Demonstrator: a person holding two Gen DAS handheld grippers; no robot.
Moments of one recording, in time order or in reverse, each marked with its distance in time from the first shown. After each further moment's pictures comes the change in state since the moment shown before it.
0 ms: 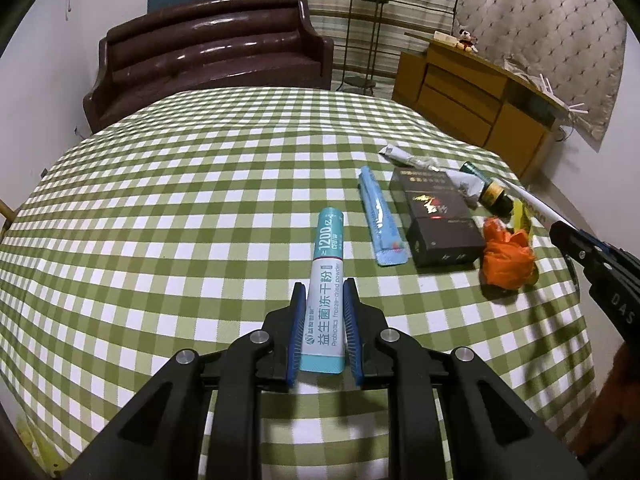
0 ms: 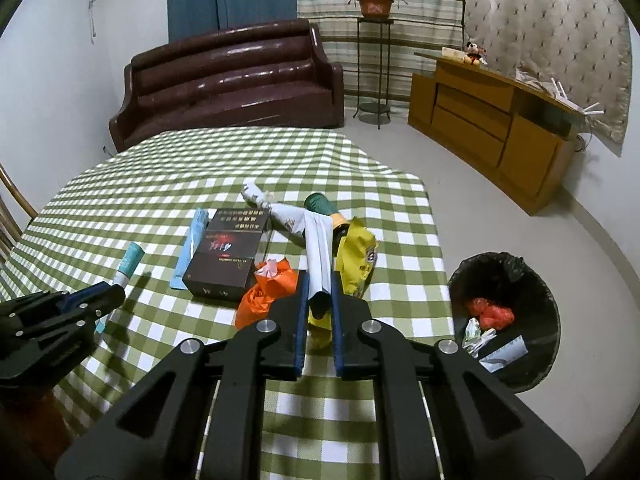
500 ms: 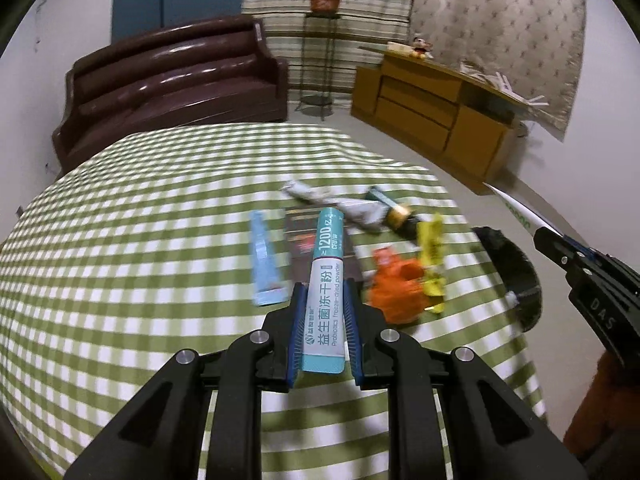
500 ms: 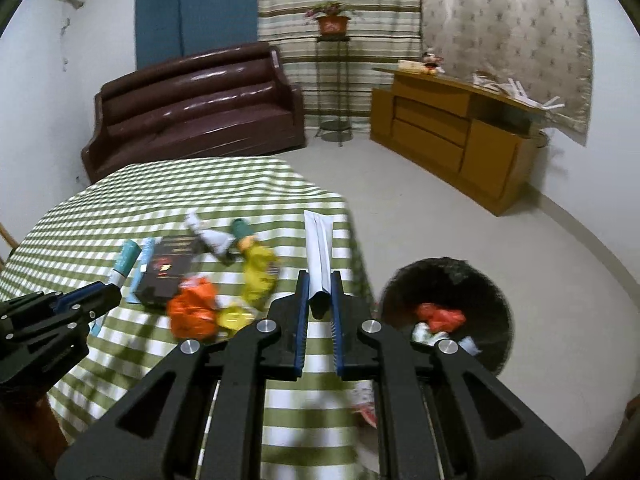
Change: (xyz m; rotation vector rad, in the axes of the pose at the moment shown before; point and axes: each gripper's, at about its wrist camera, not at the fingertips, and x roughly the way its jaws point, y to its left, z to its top) left arm -0.014 -0.082 0.018 0.103 -0.068 -0.101; right arm -0.035 -0.074 -0.004 0.089 -0.070 -0.123
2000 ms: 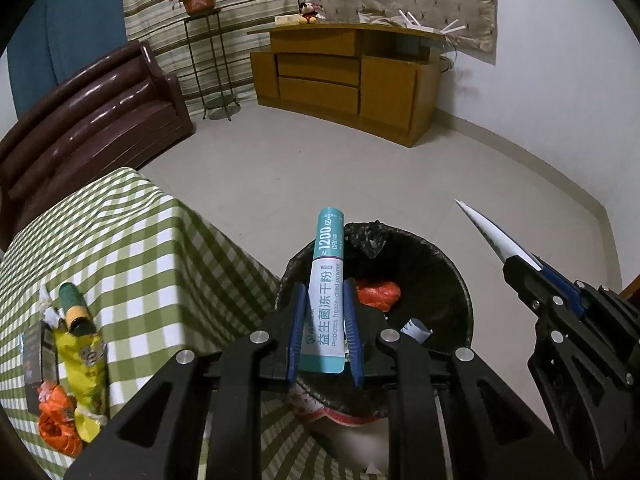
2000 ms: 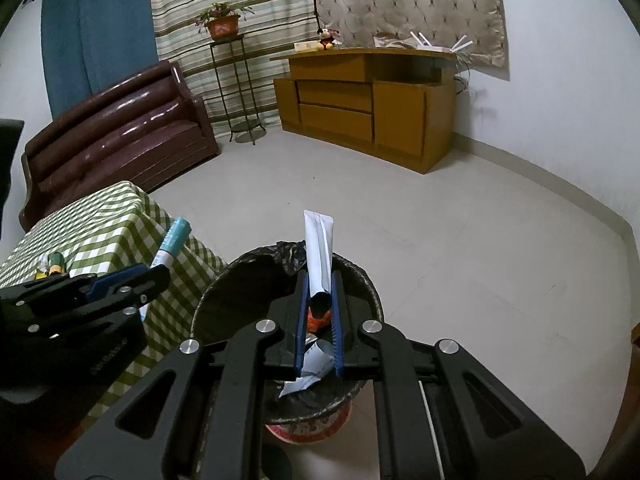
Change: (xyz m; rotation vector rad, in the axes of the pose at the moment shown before) left arm 0.119 -0.241 0.041 0.290 0.077 -0.105; right arm 0.060 -0.199 -0.033 0.239 0.031 -0.141
